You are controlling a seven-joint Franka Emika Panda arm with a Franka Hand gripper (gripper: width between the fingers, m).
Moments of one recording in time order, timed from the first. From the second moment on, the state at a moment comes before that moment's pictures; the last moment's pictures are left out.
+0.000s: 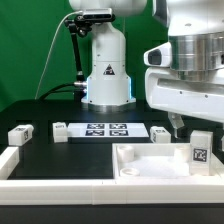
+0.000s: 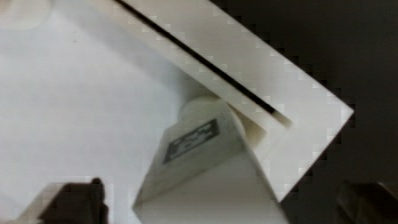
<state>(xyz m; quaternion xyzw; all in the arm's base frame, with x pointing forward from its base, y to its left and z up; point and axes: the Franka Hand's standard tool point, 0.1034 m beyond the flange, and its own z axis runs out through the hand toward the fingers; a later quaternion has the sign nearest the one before) 0.626 0.114 0.077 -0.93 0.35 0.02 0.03</state>
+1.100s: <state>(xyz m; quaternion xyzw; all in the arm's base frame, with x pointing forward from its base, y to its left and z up) 0.625 0.113 0.077 -0.99 0.14 0.01 0.02</state>
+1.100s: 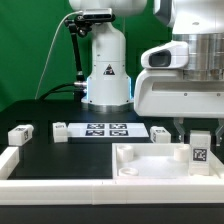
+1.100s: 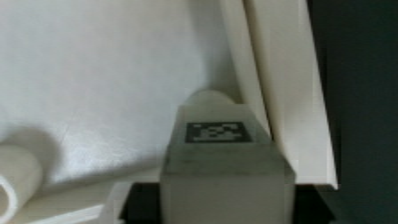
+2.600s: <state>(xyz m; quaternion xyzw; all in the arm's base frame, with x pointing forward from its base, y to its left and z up) 0.626 0.117 0.076 -0.60 0.80 0.03 0.05</state>
